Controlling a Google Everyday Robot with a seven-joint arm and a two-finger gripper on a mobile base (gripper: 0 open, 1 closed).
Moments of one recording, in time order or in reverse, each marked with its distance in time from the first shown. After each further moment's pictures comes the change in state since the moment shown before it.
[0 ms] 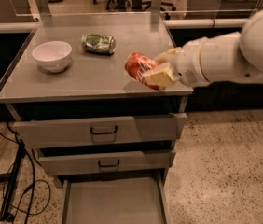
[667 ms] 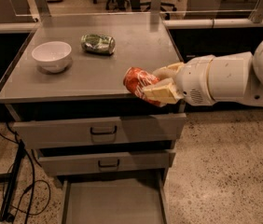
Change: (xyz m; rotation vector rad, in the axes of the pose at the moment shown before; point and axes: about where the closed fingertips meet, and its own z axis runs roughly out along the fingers) arm 0.015 0.038 -0.020 -0.039 -0.035 0.012
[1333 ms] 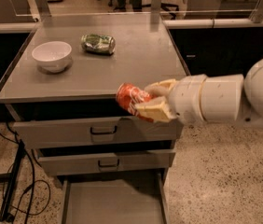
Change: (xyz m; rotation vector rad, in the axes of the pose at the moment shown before) arm 0.017 0.037 0.010 -0.038 -0.021 -0.028
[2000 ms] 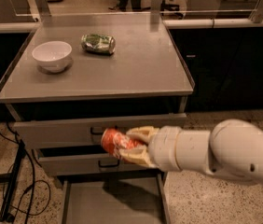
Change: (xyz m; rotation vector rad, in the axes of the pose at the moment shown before) arm 0.074 0.085 0.059 -0.111 -0.025 -0.052
